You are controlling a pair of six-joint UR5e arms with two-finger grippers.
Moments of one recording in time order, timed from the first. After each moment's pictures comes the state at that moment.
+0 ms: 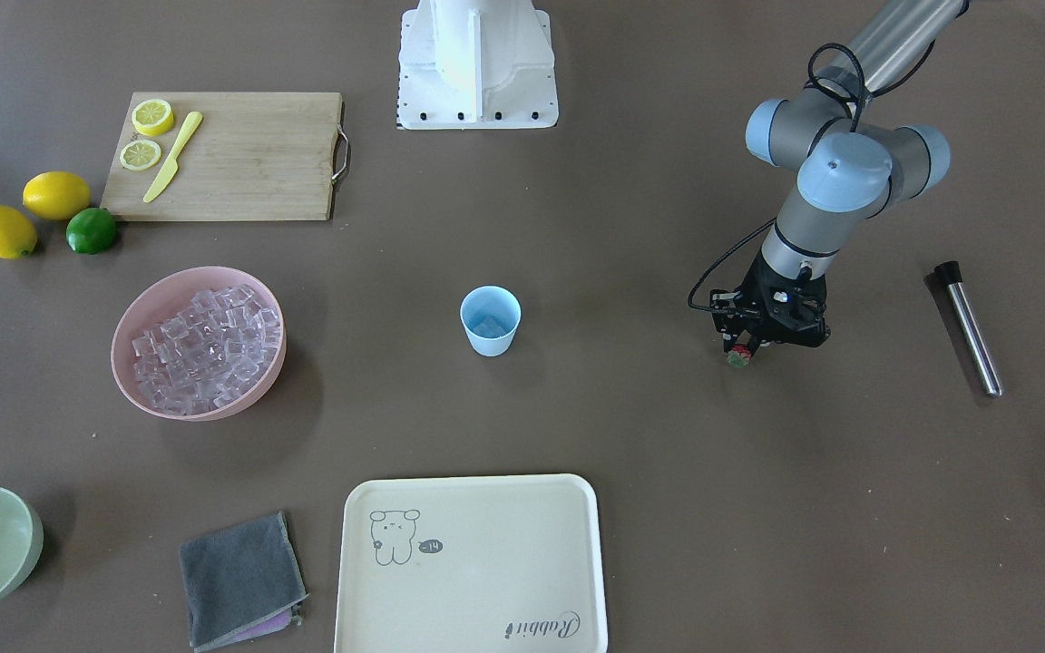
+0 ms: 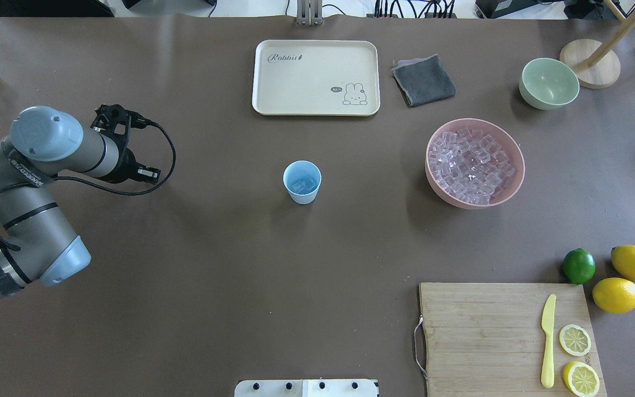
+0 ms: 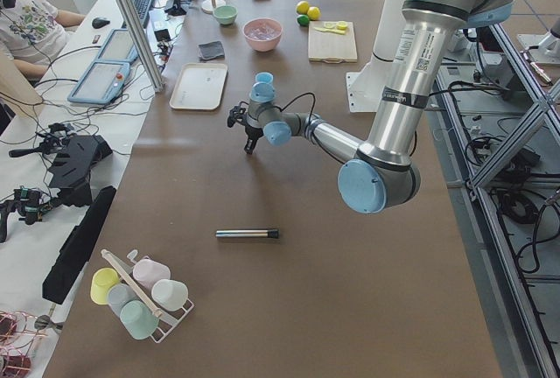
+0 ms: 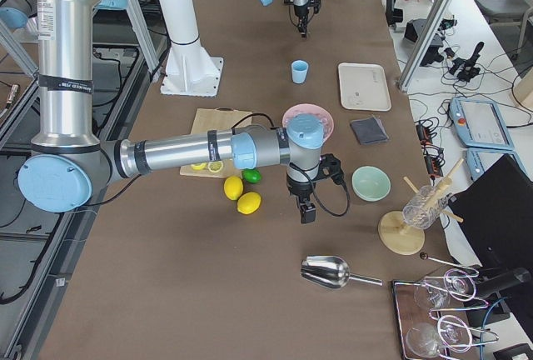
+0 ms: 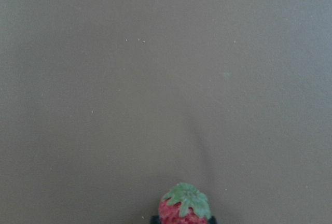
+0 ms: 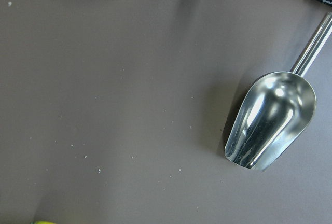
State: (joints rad) left arm -0.74 -1.88 -1.58 -2.07 -1.91 -0.83; right arm 1.44 -1.63 1.80 -1.58 2.22 -0.14
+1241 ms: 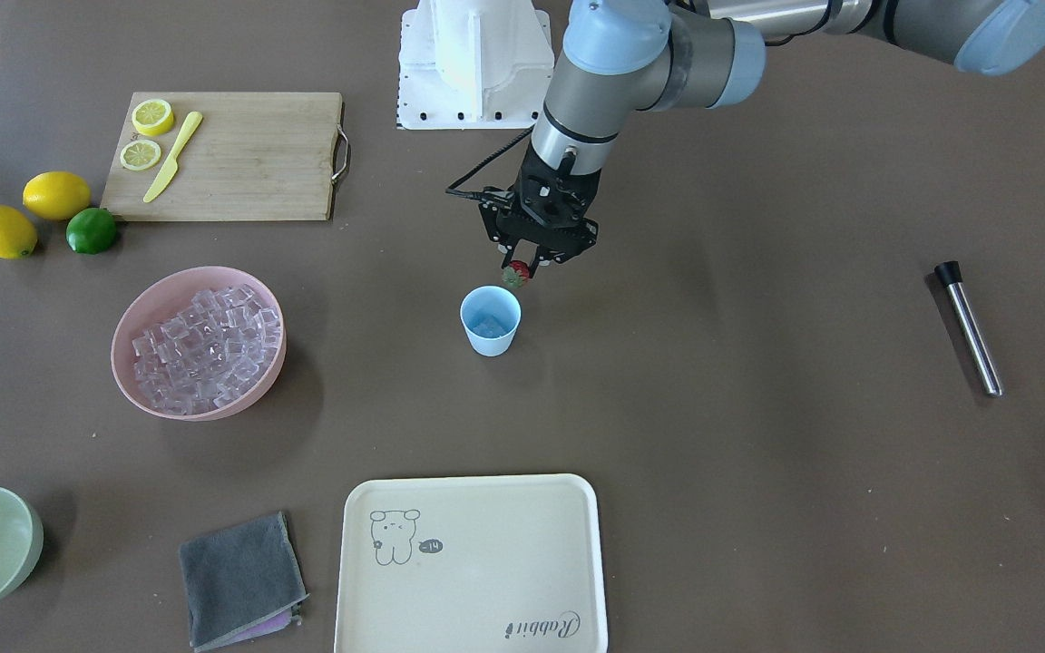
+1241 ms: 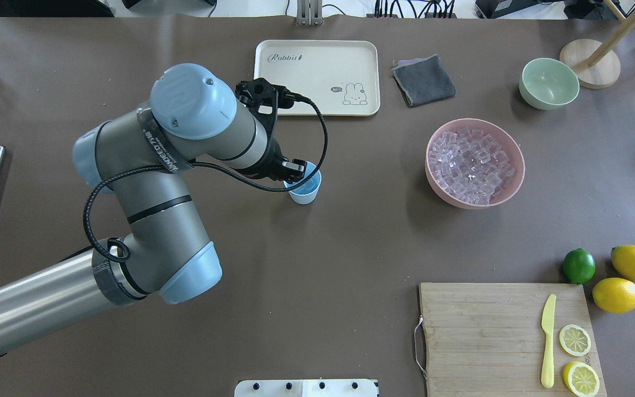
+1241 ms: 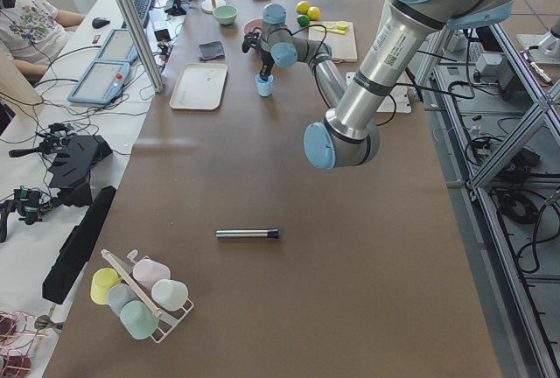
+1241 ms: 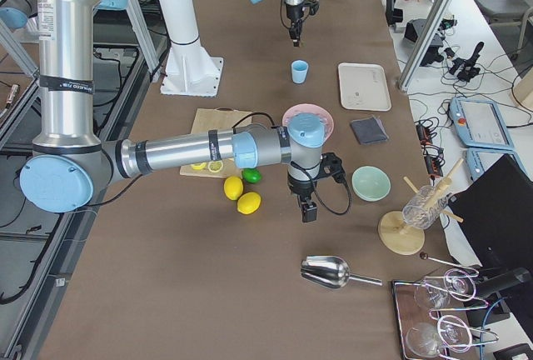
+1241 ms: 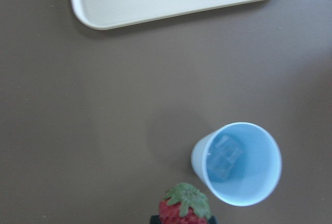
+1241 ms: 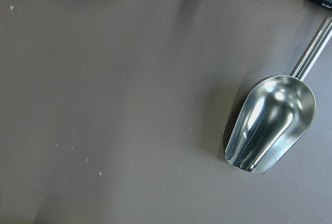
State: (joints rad) left arm -0.57 -2.34 -1.68 -1.72 -1.88 -0.99; right arm 1.44 -1.63 1.80 -1.58 2.22 -0.13
